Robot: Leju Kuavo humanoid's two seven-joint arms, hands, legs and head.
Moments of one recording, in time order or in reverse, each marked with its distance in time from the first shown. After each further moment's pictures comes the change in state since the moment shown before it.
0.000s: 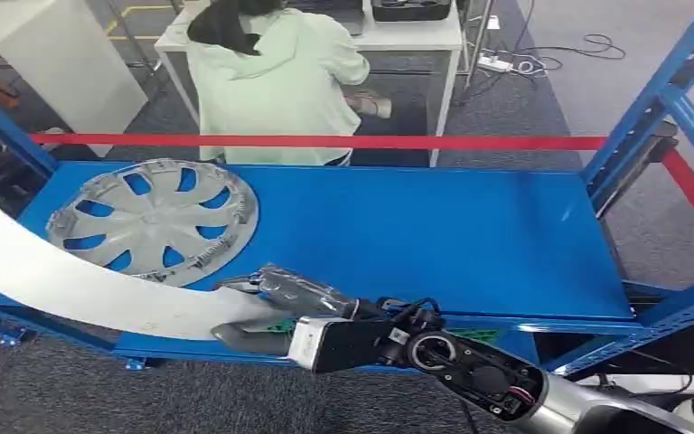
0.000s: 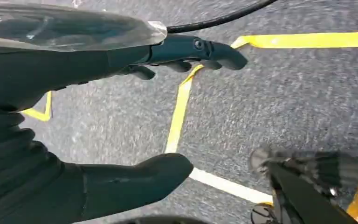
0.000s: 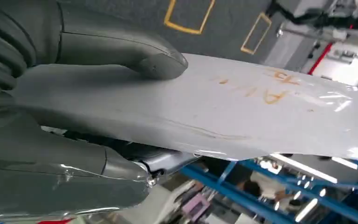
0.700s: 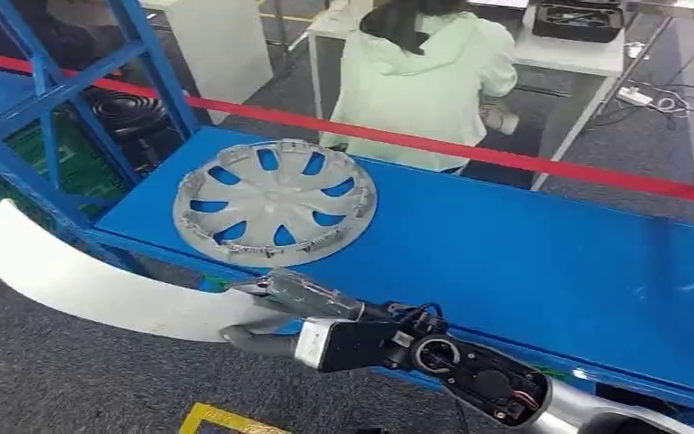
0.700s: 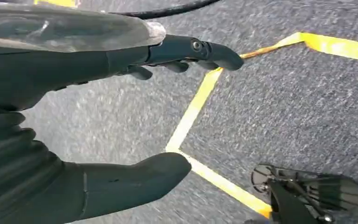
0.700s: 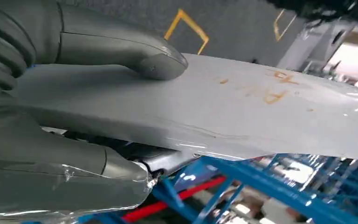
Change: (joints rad) left arm 0.003 0.006 0.002 0.000 0.015 0.010 -0.016; right arm -0.003 0.005 0.012 0.037 -0.019 0.010 -0.022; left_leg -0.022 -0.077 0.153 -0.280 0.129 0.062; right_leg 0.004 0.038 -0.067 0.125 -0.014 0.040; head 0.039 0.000
